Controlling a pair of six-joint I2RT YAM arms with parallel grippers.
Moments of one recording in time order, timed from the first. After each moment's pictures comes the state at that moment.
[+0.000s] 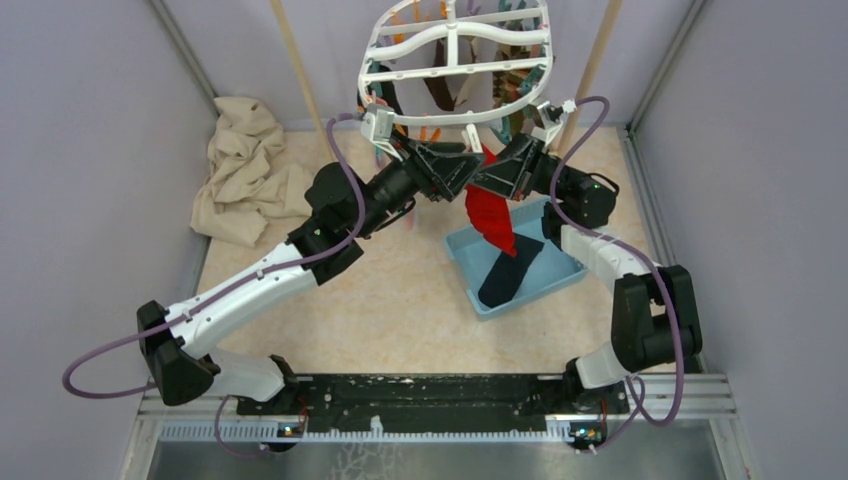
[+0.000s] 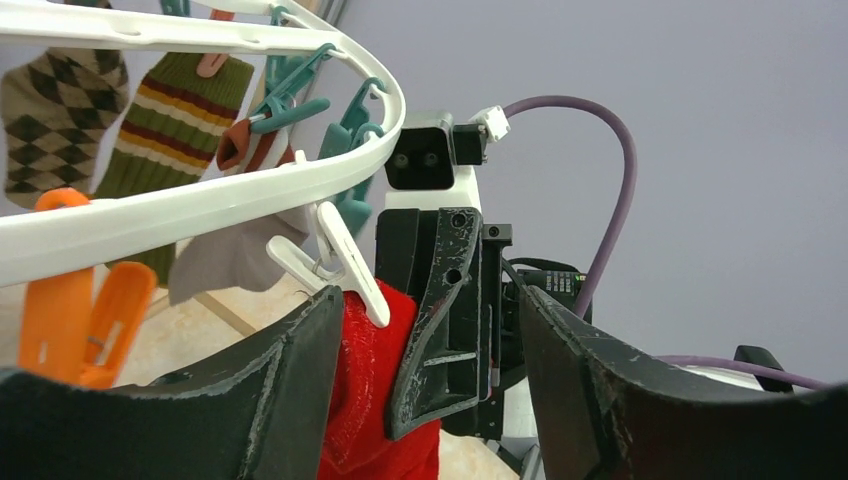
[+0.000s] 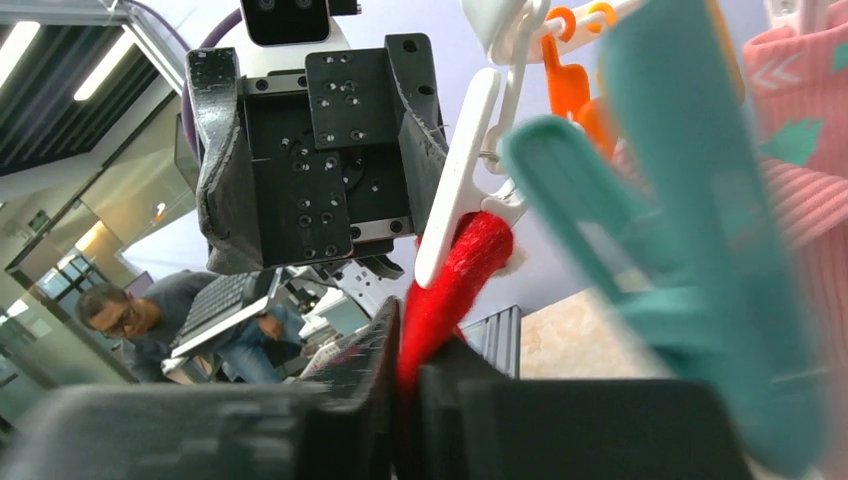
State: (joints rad) left arm -0.93 1.34 1.30 0.38 -0.04 -0.53; right arm 0.24 1.48 0.95 1.56 -1.05 1.62
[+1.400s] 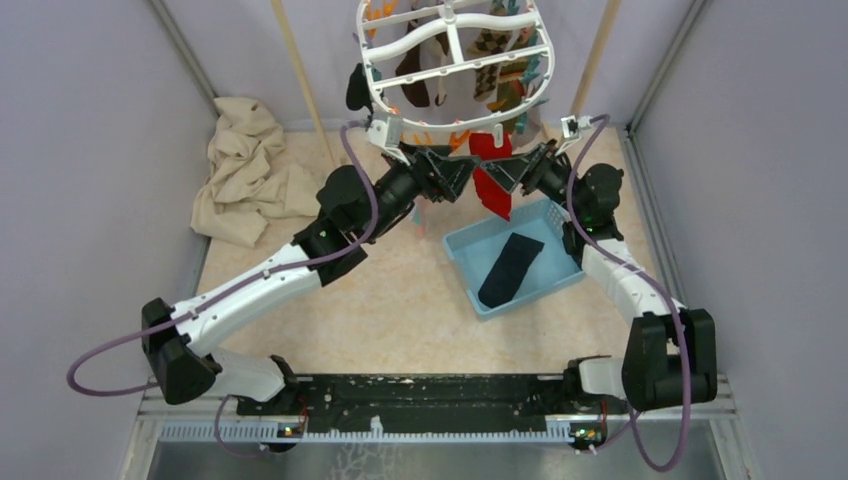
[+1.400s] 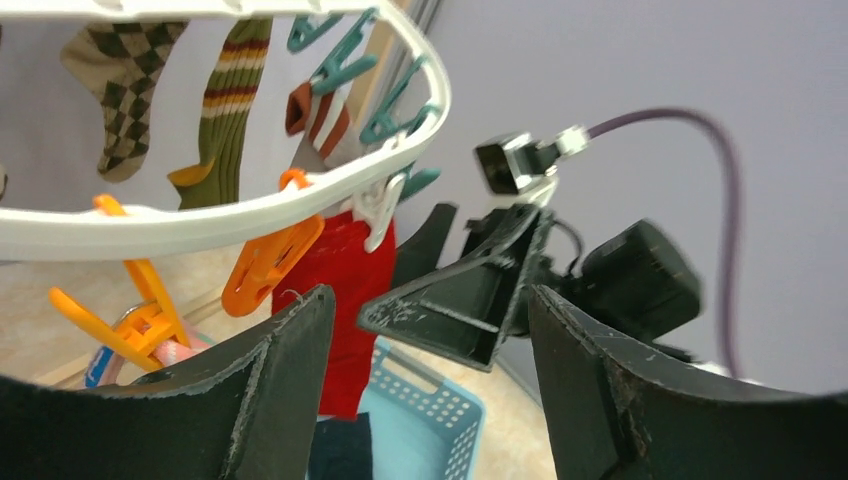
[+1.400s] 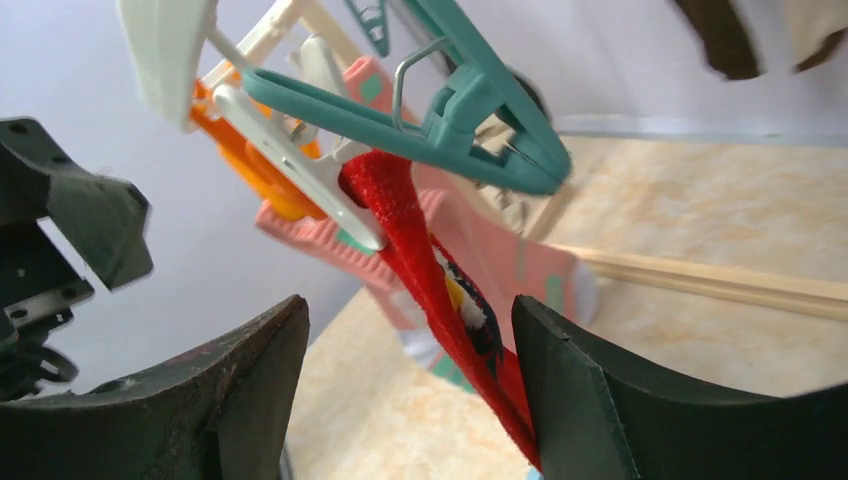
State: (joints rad) left arm -0.93 1.33 1.26 0.34 -0.16 -0.42; right arm 0.13 1.30 0.81 0.79 -0.75 0.88
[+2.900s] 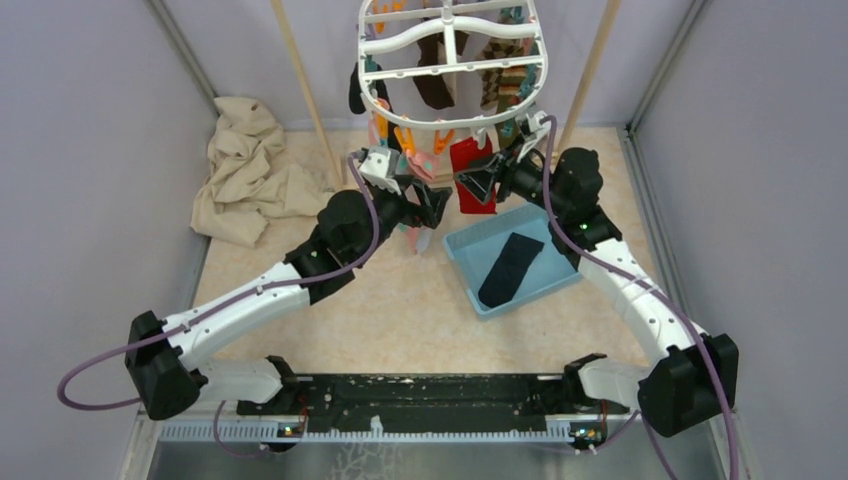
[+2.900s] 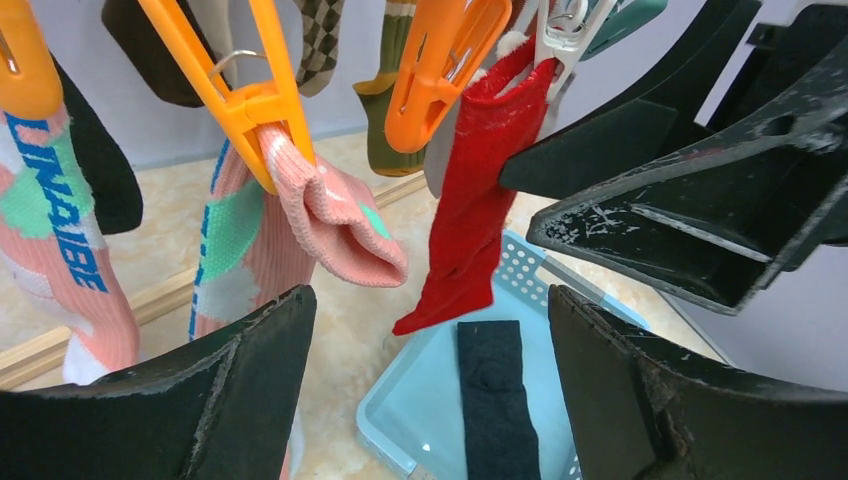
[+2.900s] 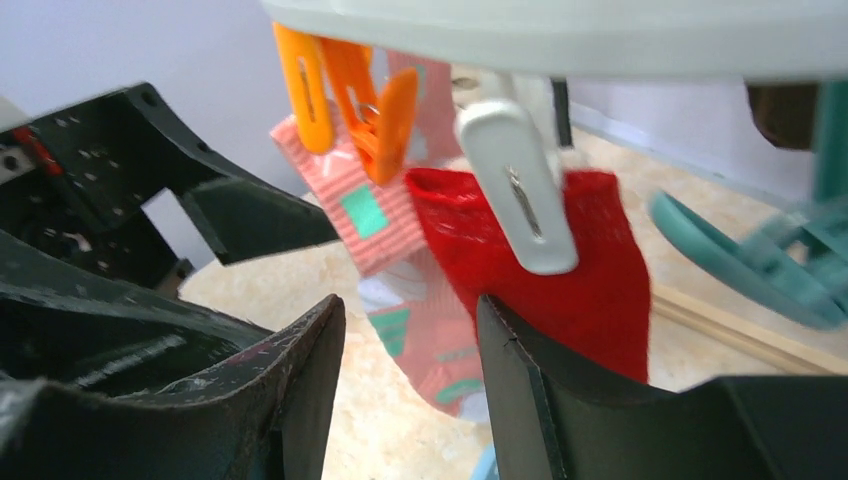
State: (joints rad) left arm -0.91 1.24 1.03 0.26 -0.32 -0.27; right arm 0.35 1.17 1.00 0.22 -0.60 0.32
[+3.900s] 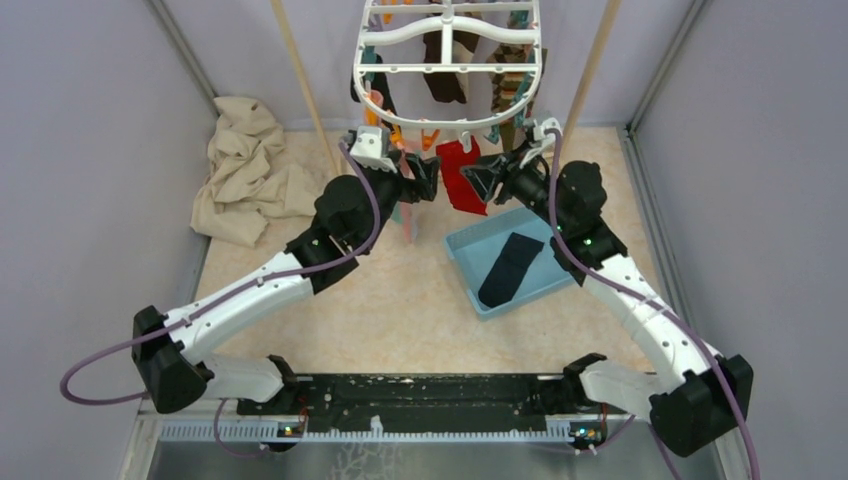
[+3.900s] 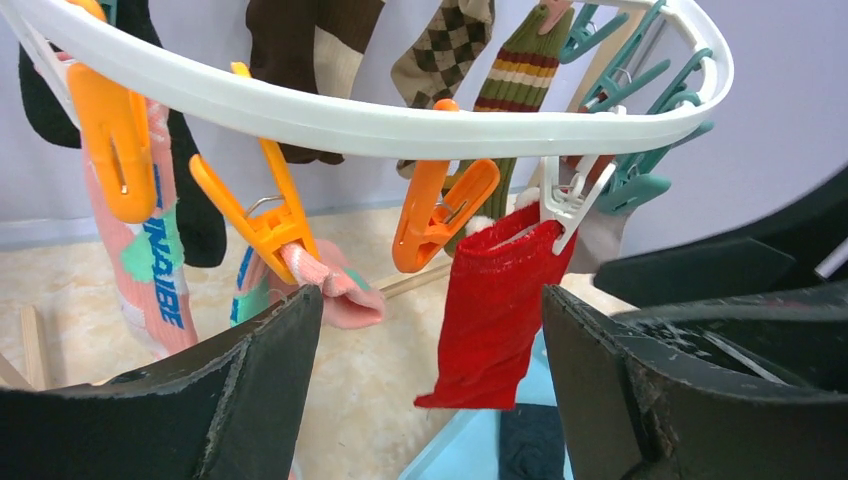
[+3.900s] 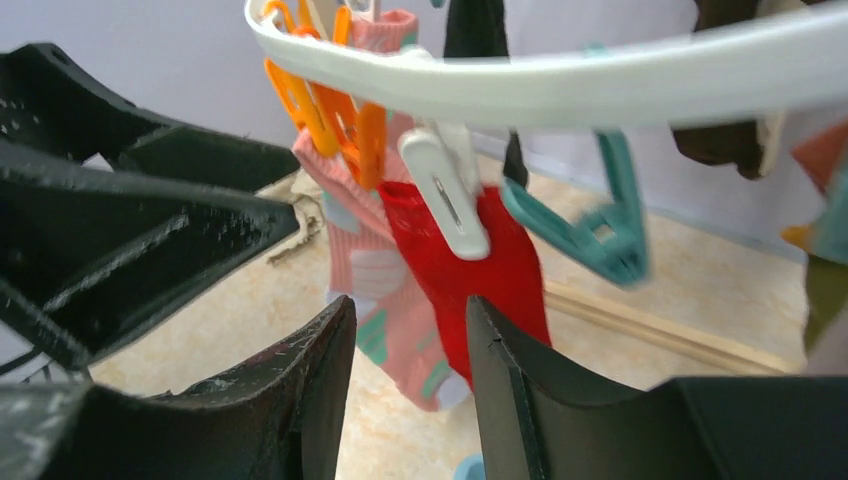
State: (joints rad) left arm -0.91 1.28 1.15 0.28 -0.50 -0.20; right arm 0.44 1.11 1.01 0.20 -0.34 0.26
